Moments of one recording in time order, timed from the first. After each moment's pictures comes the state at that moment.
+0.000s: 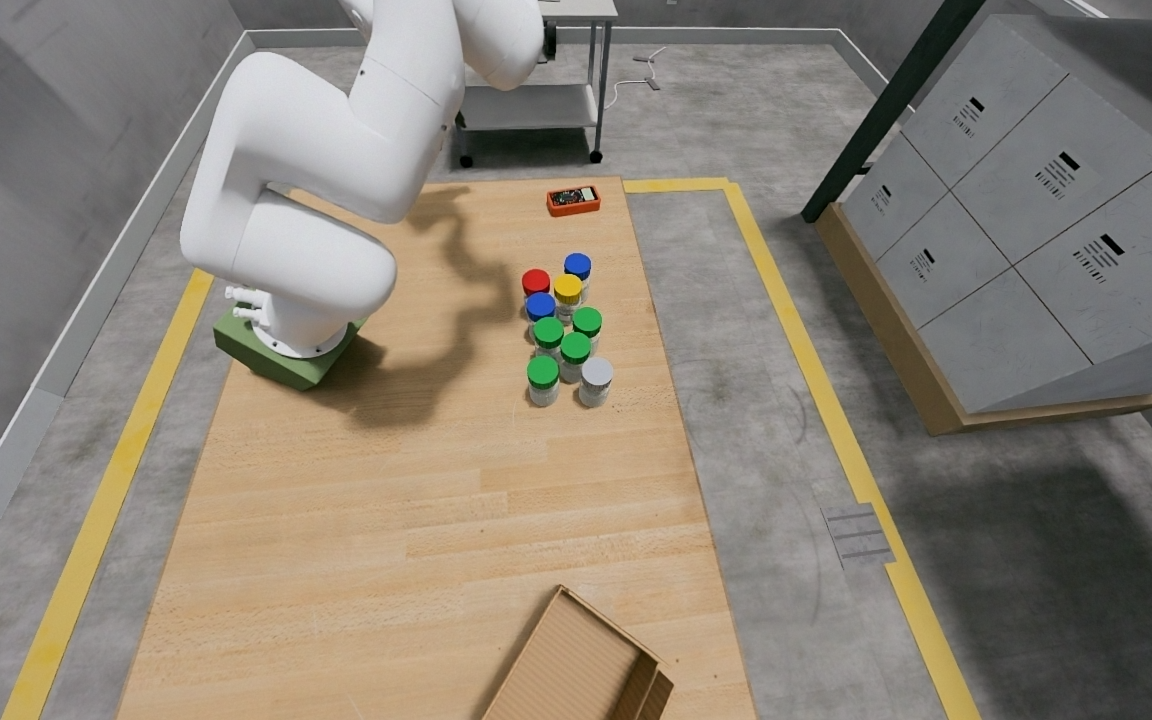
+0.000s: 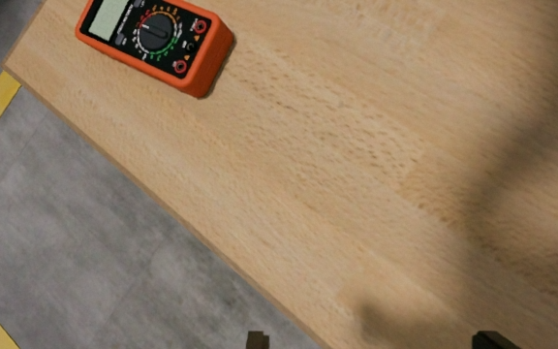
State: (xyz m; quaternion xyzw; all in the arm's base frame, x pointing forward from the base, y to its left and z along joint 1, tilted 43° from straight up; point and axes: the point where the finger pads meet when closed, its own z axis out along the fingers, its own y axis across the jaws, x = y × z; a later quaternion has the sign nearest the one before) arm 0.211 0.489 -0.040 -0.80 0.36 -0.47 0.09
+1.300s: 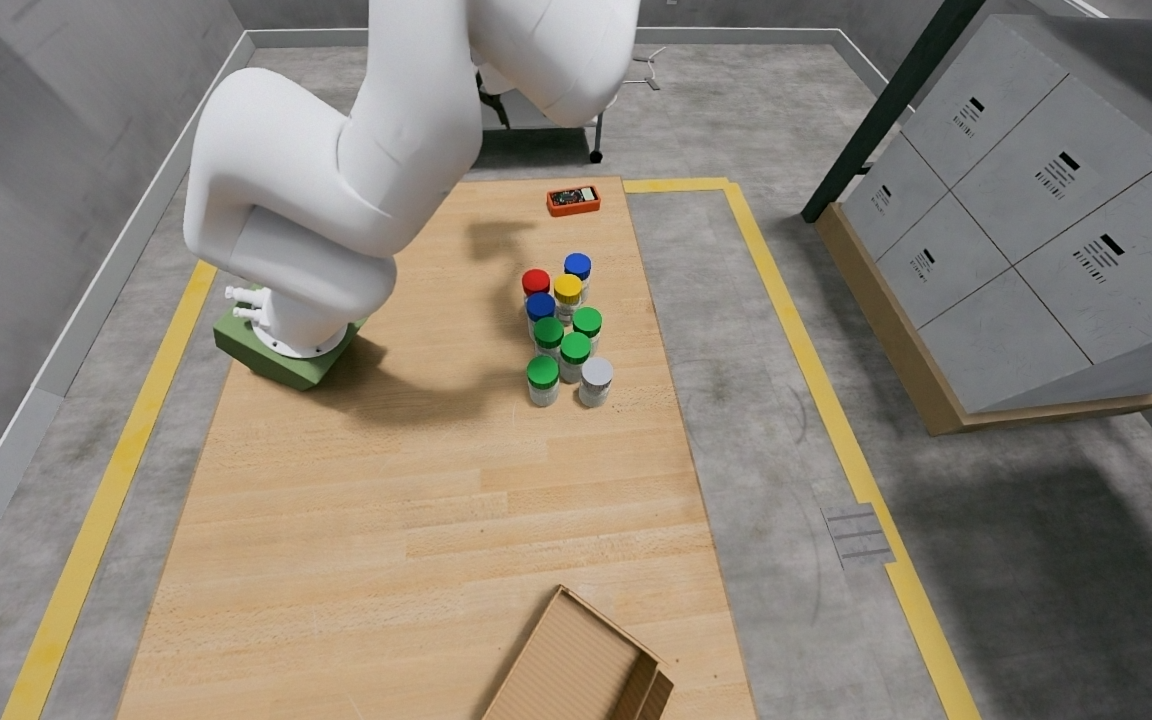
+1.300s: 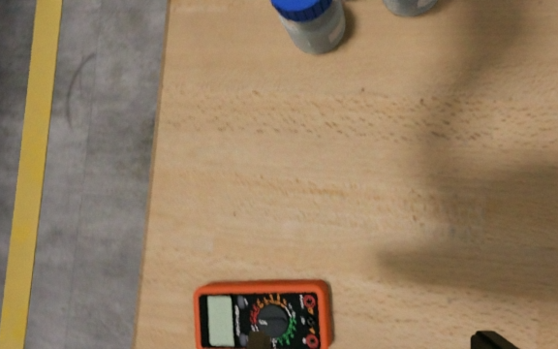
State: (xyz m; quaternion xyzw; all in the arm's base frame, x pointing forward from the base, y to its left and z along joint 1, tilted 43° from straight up) arm 0.274 0.425 0.182 -0.66 0.58 -0.44 0.17
